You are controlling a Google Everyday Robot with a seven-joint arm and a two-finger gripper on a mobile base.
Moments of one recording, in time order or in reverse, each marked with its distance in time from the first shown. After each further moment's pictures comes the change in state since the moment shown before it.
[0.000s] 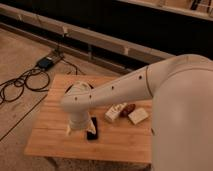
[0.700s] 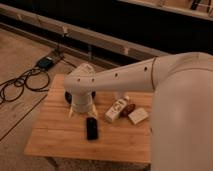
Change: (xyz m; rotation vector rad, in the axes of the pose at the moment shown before) arm -0.057 -0.020 -0.045 0.001 -0.063 0.107
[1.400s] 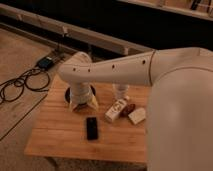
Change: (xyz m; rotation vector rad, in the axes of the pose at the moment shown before) arm -0.034 -0.008 -0.041 0.068 -0.028 0.027
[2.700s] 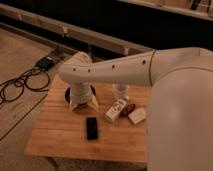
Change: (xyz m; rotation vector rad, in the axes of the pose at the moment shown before) arm 0.000 0.001 -0.005 0.000 -0.010 0.009
